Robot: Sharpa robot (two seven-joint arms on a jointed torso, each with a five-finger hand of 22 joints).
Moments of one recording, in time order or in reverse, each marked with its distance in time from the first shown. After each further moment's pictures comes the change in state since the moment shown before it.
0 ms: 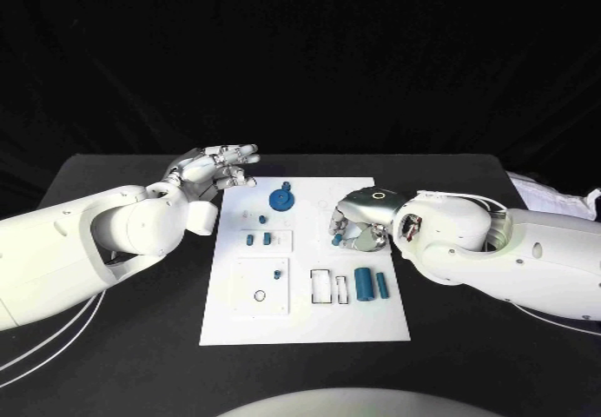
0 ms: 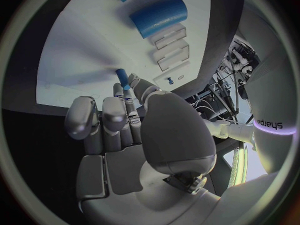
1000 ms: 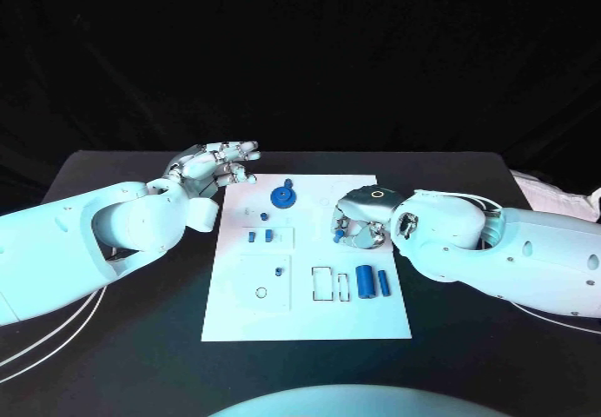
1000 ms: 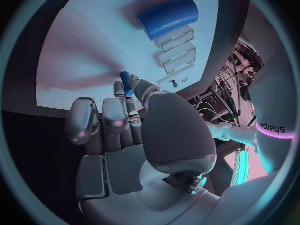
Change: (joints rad) left arm 0.000 -0.006 0.000 0.000 -0.001 0.001 -0.001; left_hand 0.000 0.000 0.000 0.000 0.000 0.000 0.000 0.000 0.000 0.000 0.000 0.000 0.000 0.000 0.000 0.000 0.000 0.000 0.000 0.000 0.000 0.000; right arm -0.013 0.028 0.000 -0.040 -0.015 -0.006 -0.004; right_hand -0.004 0.022 0.034 0.010 -0.001 0.060 -0.006 0.004 0.007 0.062 -0.009 -0.008 0.000 0.000 0.000 0.031 0.034 0.000 0.018 -0.005 0.023 0.035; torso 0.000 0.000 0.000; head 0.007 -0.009
